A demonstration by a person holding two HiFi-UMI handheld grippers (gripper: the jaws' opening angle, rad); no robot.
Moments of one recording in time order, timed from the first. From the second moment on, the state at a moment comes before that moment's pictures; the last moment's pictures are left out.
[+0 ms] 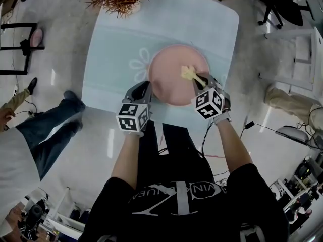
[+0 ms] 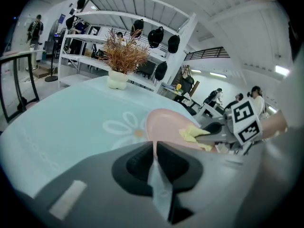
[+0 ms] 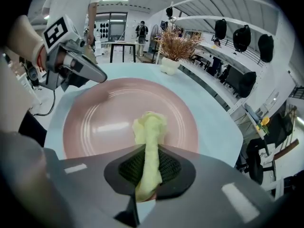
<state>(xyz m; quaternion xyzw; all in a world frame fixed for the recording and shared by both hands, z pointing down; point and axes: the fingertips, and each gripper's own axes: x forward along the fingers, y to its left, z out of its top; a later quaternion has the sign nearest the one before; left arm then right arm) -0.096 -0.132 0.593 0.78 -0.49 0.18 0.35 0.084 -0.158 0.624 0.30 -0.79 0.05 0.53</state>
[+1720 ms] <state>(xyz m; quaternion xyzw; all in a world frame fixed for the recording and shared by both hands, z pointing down) -0.097 -0.134 0.594 0.78 -0.49 0.18 0.35 0.012 -0.232 0.625 0.27 -0.81 0.04 0.51</state>
